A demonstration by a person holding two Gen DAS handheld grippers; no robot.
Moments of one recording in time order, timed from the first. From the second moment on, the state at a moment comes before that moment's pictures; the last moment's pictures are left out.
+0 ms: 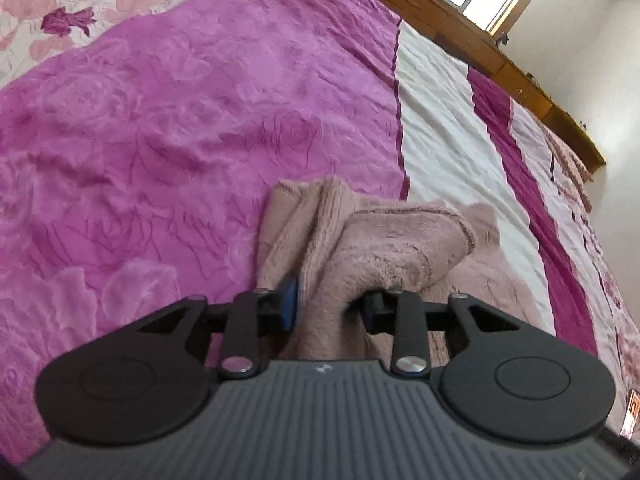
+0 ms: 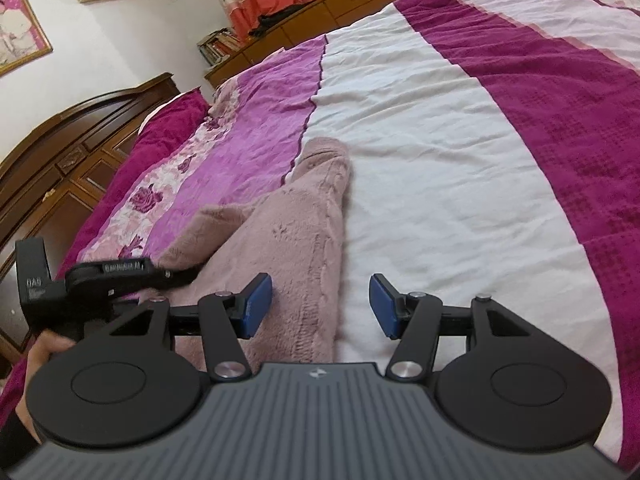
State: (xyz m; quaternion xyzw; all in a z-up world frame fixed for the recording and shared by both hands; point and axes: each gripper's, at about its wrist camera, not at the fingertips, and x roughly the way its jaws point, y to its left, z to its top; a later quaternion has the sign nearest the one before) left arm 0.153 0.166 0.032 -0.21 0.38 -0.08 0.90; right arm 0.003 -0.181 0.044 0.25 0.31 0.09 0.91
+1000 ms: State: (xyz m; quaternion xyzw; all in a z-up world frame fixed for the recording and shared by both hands) left arm 0.069 0.179 0.070 -0.22 0.39 -0.07 0.89; right arm -0.012 -0.171 0.055 0.25 0.31 0.11 0.91
